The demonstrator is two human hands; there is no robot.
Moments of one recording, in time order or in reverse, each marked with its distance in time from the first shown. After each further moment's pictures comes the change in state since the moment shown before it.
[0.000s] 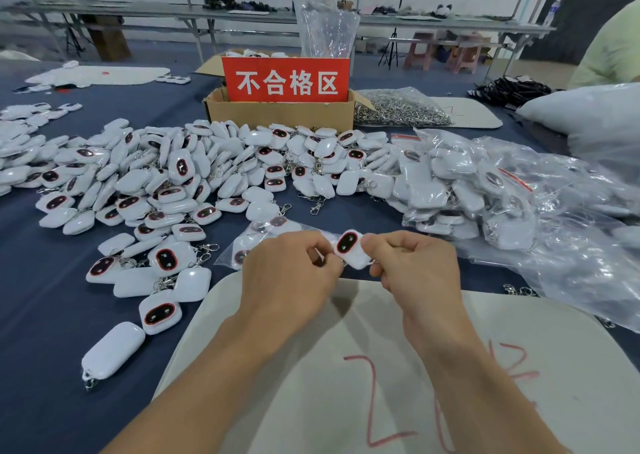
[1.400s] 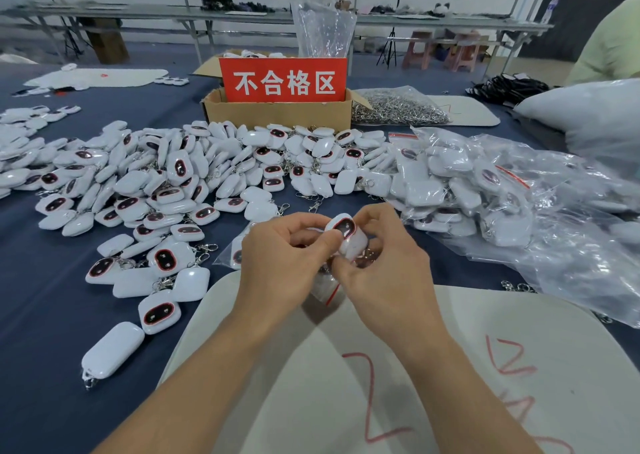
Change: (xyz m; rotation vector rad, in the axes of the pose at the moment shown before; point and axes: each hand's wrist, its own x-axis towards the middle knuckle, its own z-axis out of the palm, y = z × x) left_hand 0.003 0.001 -0.006 -0.683 0.006 0.023; right_hand -0.019 -0.002 0.012 -0.245 -0.094 -0.414
